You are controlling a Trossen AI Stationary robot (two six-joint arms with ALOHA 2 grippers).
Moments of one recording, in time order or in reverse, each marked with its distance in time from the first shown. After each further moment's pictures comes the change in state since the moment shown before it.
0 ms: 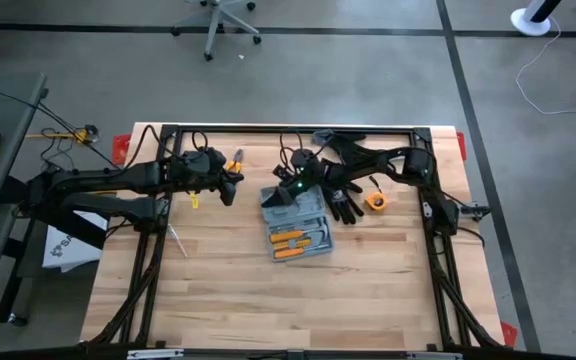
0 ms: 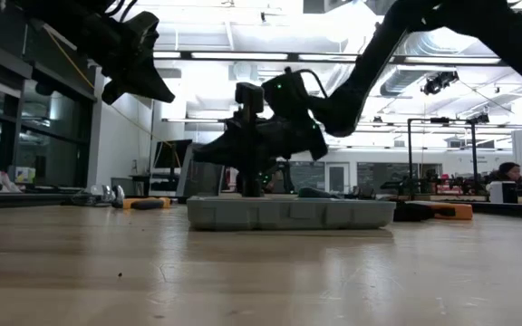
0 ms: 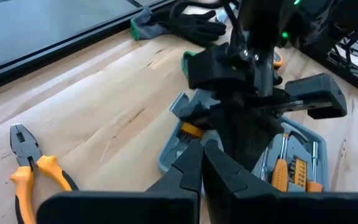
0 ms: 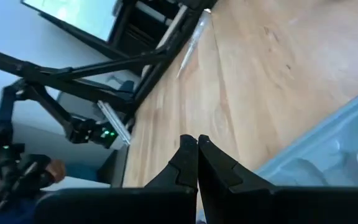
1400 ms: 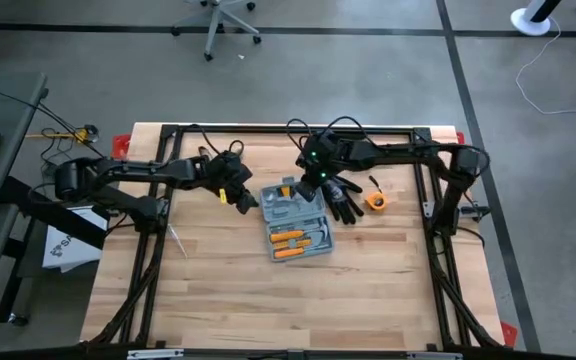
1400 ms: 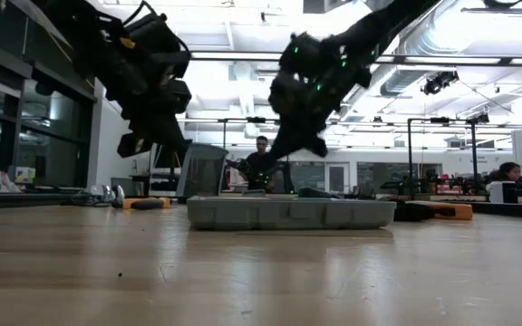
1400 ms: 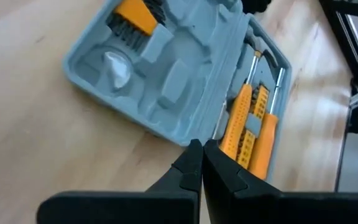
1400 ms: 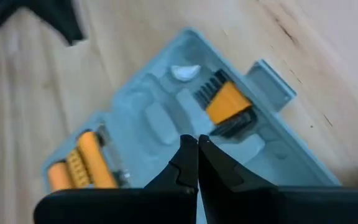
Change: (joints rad) left arm 0.099 0.394 0.017 0.111 0.525 -0.154; right arm -0.032 -0.395 -0.001 -0.959 0.447 -0.527
